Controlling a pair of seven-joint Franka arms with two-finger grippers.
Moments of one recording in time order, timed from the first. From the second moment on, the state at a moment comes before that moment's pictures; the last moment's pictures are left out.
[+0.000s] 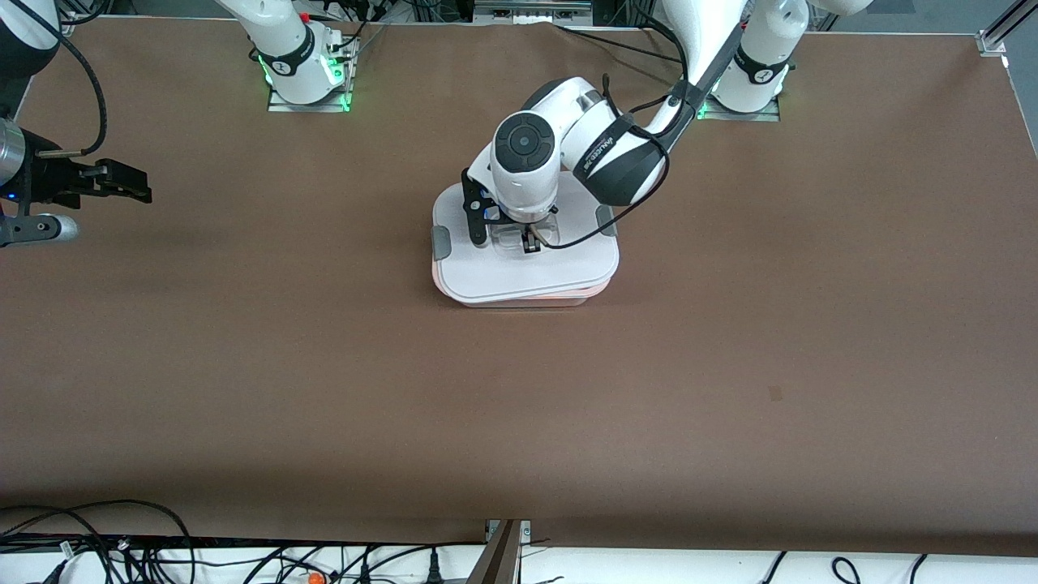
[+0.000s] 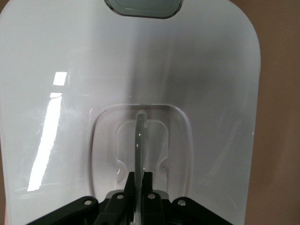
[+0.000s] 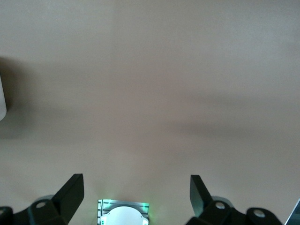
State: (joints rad) left arm -0.68 0.62 -0.13 -1.38 -0.05 1.88 0.62; right arm 0.05 0.14 -0.06 -1.48 -0.05 1.41 -0.12
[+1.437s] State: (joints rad) left arm -0.69 0.64 -0.11 -1.35 -0.05 1.88 0.77; right arm 0.06 0.15 -0.06 -1.48 -0.05 1.44 -0.12
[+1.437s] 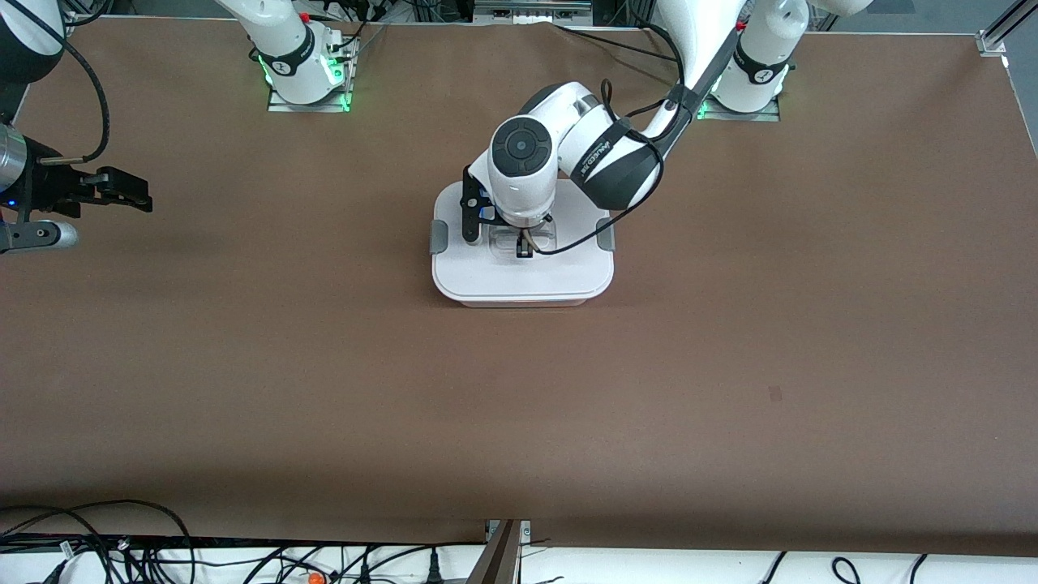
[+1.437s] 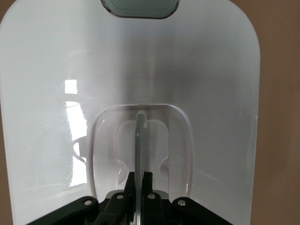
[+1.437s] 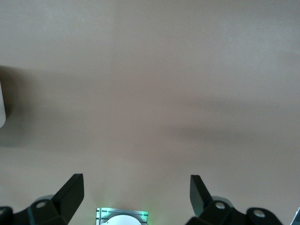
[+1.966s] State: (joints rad) left arm -0.70 0.64 -0.11 -1.34 -0.05 1.88 0.77; right arm 0.06 0.15 -0.06 -1.48 -0.05 1.44 -0.12
